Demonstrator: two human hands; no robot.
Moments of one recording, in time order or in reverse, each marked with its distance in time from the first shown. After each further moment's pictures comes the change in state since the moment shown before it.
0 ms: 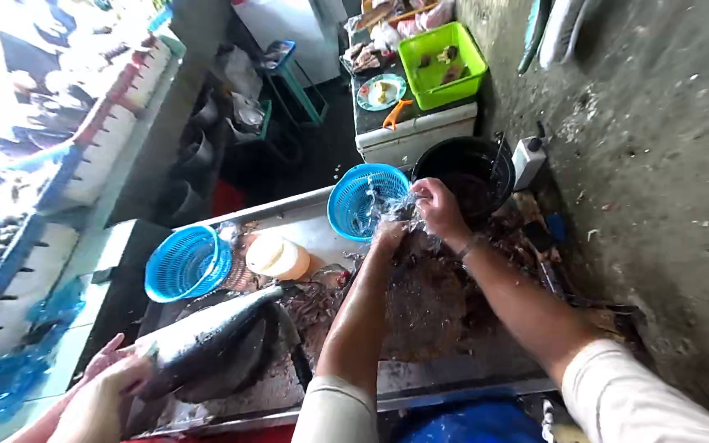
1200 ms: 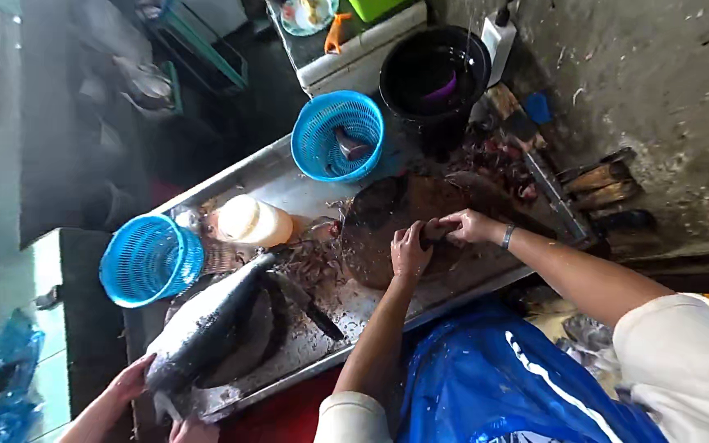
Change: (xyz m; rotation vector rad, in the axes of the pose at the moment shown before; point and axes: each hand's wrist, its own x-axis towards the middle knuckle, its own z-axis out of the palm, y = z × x) left_hand -0.136 -0.219 0.063 0.497 0.152 0.769; right_hand -0.230 0.094 0.031 -0.082 -0.358 0.440
